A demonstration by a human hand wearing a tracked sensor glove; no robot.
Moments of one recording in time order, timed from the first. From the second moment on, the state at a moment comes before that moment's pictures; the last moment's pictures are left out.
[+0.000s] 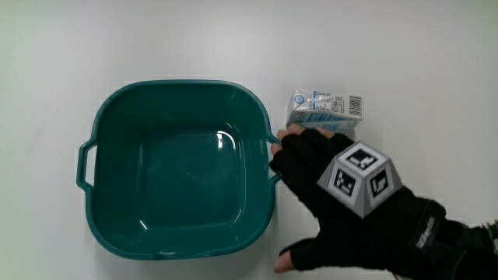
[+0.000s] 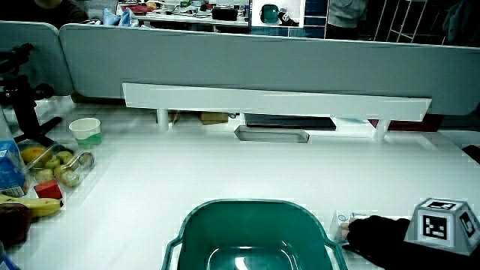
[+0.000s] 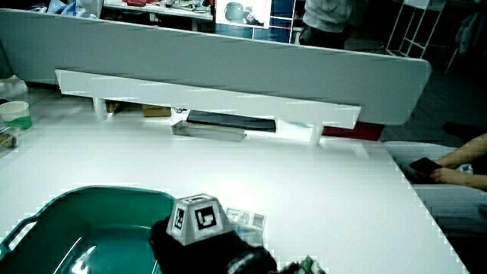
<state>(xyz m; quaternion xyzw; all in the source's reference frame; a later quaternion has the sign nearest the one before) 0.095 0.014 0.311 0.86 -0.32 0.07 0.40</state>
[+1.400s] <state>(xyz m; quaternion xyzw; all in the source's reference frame) 0.168 -0.095 0.404 0.88 -0.13 0.08 0.45</state>
